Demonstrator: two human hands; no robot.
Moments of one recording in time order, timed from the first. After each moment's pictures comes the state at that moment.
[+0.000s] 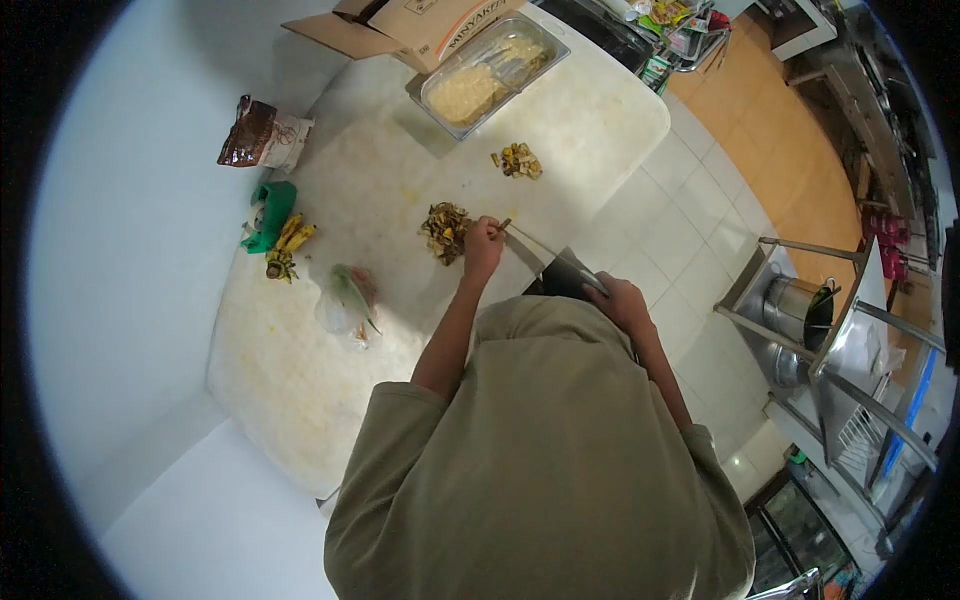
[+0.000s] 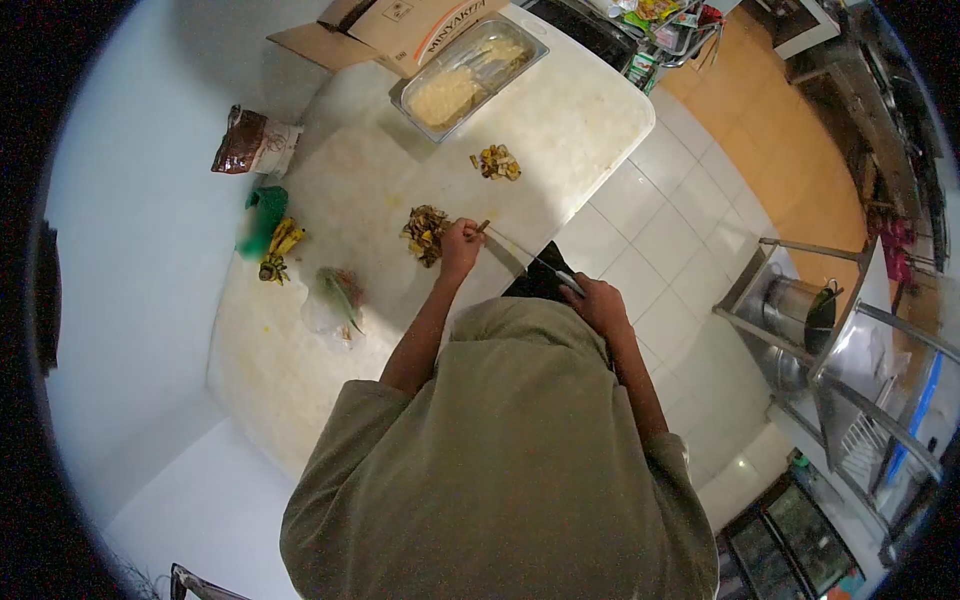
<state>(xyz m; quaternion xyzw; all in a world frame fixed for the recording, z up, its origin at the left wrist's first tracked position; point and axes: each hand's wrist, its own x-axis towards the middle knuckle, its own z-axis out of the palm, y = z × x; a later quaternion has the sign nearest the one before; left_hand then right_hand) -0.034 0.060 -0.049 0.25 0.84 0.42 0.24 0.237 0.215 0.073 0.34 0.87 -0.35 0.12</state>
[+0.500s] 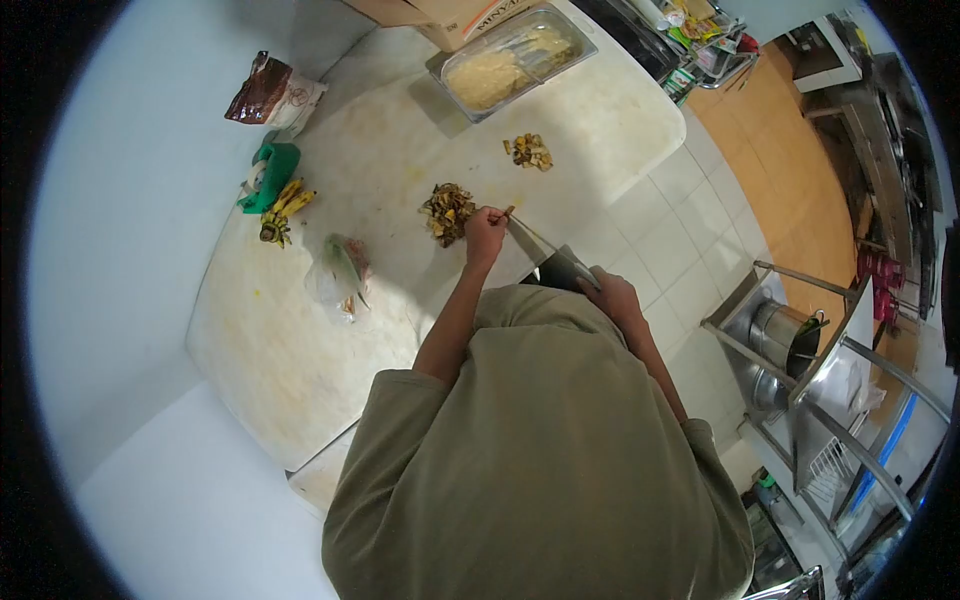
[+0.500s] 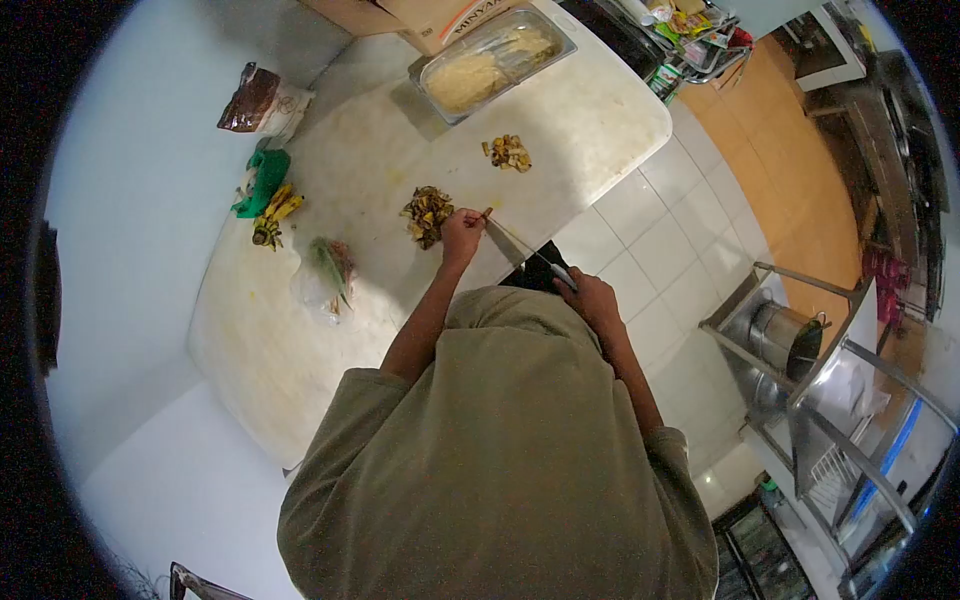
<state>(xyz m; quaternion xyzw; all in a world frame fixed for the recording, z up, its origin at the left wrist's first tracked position) -0.022 0.067 -0.038 0.15 0.86 0.43 0.23 0.224 0.225 0.062 0.30 0.89 -0.32 0.17</state>
